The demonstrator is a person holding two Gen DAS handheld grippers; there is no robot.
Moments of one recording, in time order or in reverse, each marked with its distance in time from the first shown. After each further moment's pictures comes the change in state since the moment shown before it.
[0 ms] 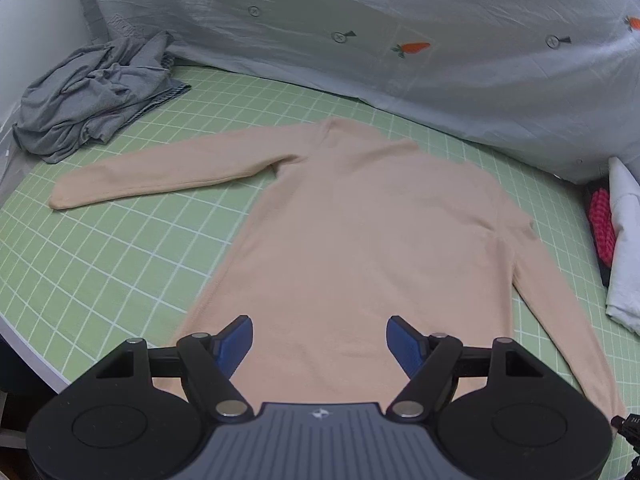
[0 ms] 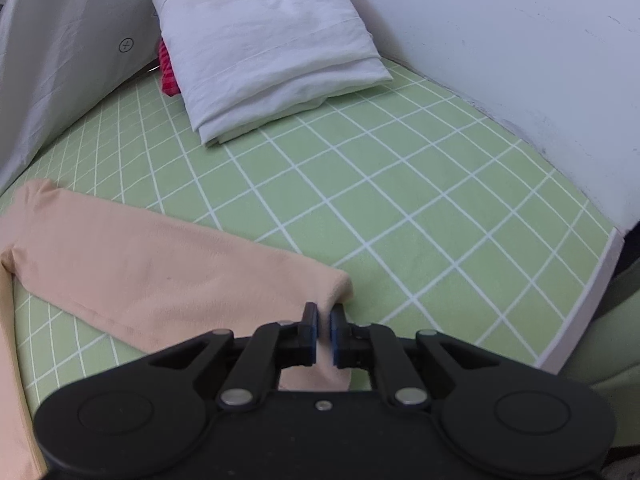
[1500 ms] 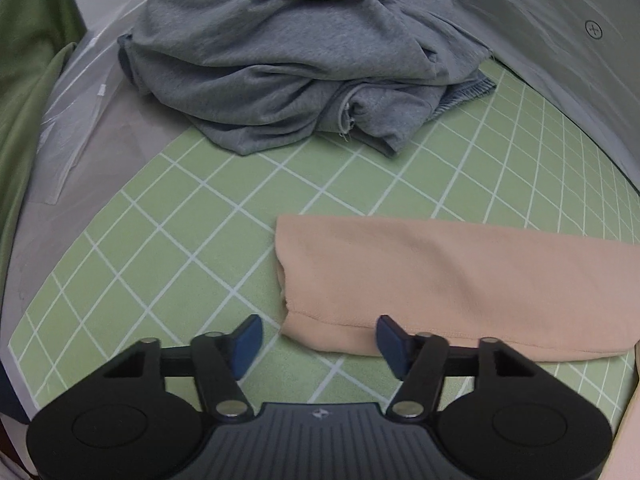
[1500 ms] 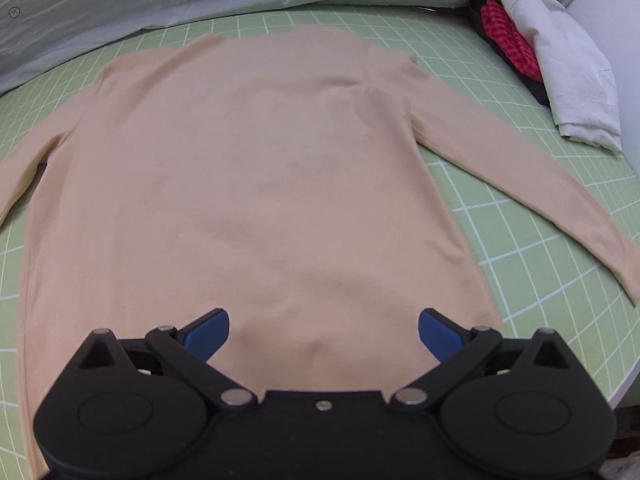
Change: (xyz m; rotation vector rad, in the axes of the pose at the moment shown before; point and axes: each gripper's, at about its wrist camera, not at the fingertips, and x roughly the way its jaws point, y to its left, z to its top) left arm 0.172 0.345 0.157 -0.227 0.142 0.218; right arm -0.074 0.374 -0.134 -0.357 0.116 0.032
